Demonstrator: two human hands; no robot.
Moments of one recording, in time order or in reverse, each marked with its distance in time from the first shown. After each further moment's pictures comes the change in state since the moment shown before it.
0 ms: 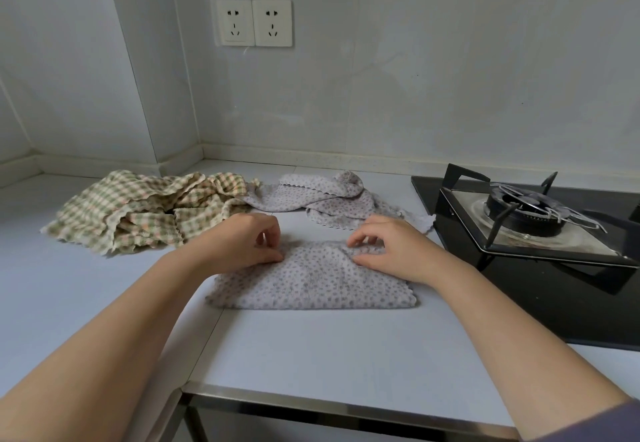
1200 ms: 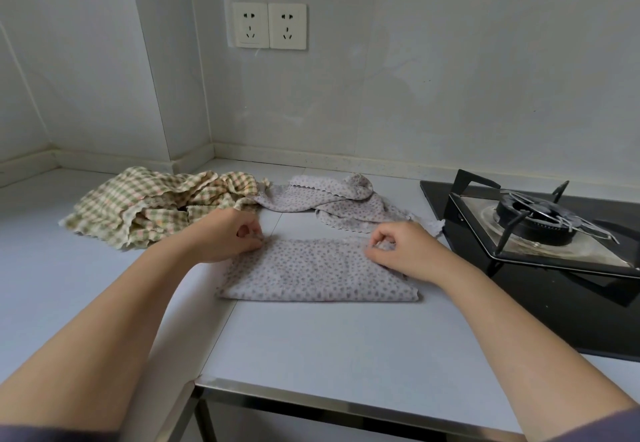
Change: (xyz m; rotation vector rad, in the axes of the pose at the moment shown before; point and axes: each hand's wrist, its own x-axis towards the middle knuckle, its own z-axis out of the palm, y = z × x) left_hand -0.016 -0.023 -0.013 -0.006 0.008 -0.210; right_hand 0.003 0.000 0.001 0.049 0.035 0.164
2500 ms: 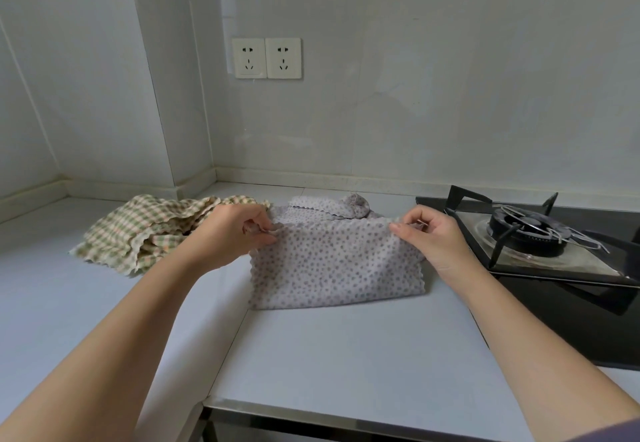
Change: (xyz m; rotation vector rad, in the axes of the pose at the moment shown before) left_hand -0.007 0.027 -0.029 -0.202 0.314 0.129; right_hand -0.010 0.000 -0.029 0.770 0.402 -0.037
